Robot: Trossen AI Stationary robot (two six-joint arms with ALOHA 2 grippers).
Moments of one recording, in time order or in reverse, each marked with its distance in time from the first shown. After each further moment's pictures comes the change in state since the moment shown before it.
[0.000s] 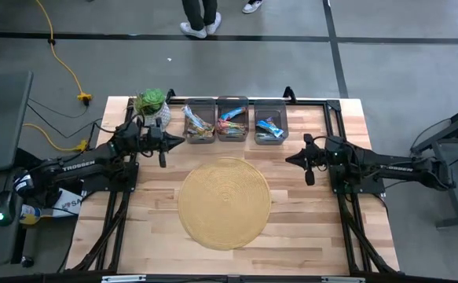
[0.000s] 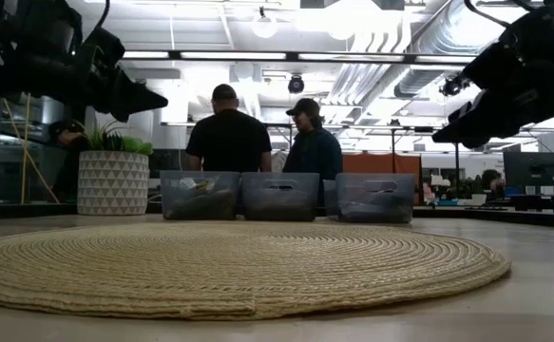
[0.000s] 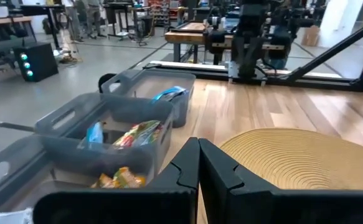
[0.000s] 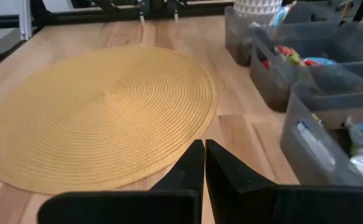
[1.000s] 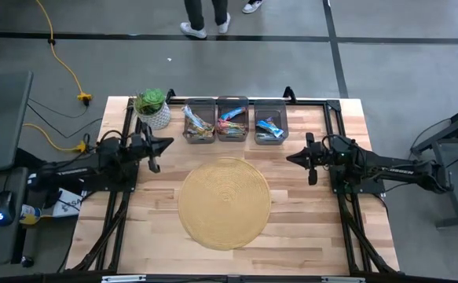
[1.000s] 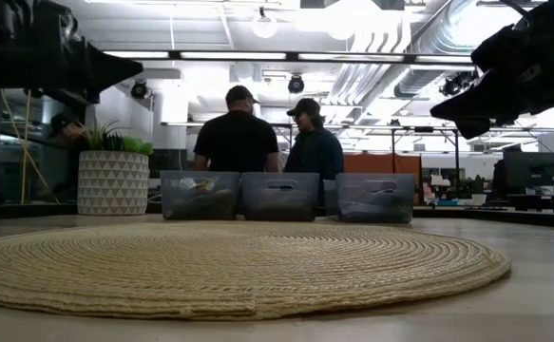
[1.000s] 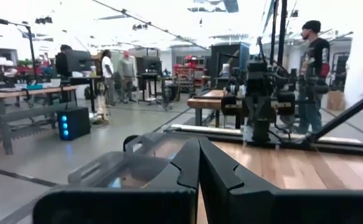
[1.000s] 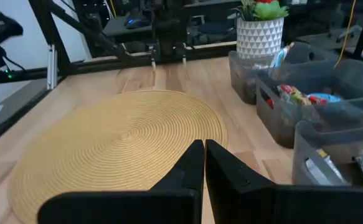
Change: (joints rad) left arm -0.311 -0.465 -0.138 -0.034 -0.424 -0.021; right arm 0.000 -0.098 -0.030 0.091 -0.038 0.086
